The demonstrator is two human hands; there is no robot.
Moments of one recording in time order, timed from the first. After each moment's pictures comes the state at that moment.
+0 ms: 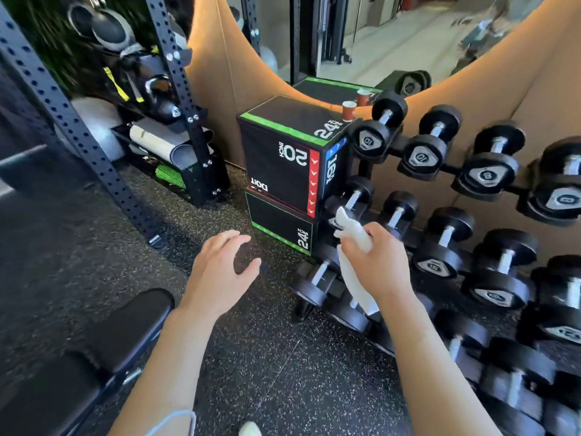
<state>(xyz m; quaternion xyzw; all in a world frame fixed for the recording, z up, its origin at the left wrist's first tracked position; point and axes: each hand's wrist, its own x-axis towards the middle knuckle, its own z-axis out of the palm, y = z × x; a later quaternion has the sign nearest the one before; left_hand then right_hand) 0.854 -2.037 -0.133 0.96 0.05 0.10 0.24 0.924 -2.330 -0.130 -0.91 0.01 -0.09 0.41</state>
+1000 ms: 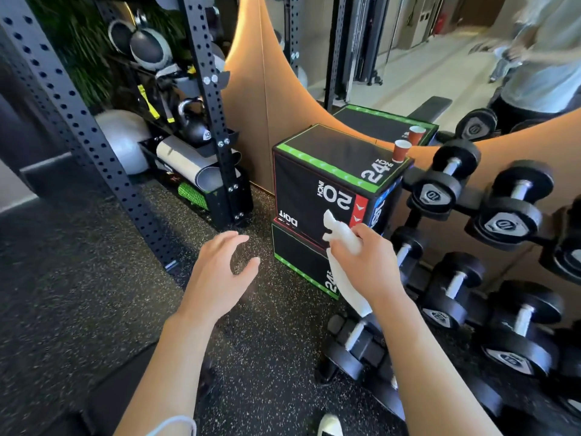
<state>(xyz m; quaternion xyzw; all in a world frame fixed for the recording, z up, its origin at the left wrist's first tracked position) 1.049 -1.865 -0.119 0.94 0.09 0.14 0.30 1.148 -2.137 -0.110 -0.90 -0.06 -0.06 0.43</state>
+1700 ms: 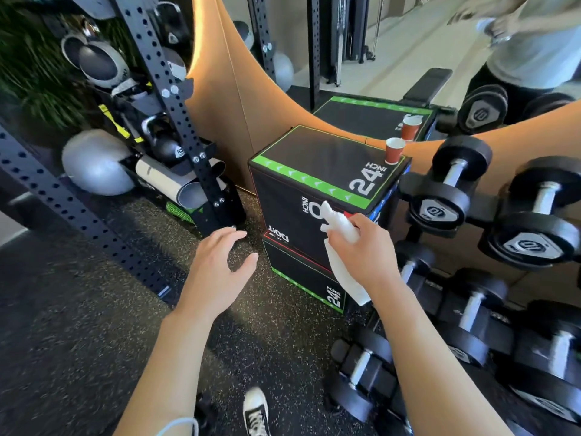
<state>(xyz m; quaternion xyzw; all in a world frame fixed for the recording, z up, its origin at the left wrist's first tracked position) 1.264 -1.898 -0.107 0.95 0.08 0.11 0.27 1.363 -2.169 -0.129 -0.89 -0.03 -0.06 0.45</state>
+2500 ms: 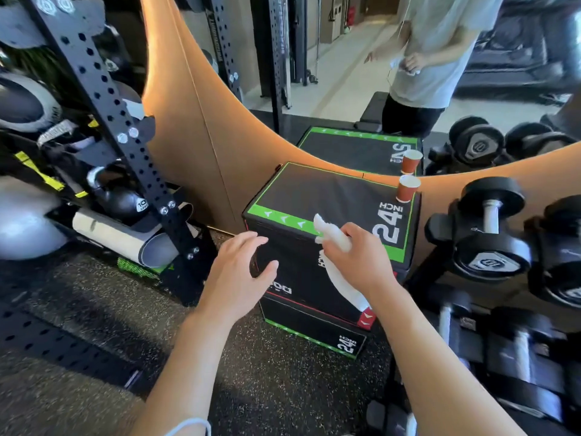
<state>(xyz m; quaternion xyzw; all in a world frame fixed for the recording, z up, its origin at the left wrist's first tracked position) 1.516 -1.716 -0.102 0.95 -0.08 0.10 0.29 1.557 -1.973 -0.120 -0.92 0.04 -0.10 0.37</state>
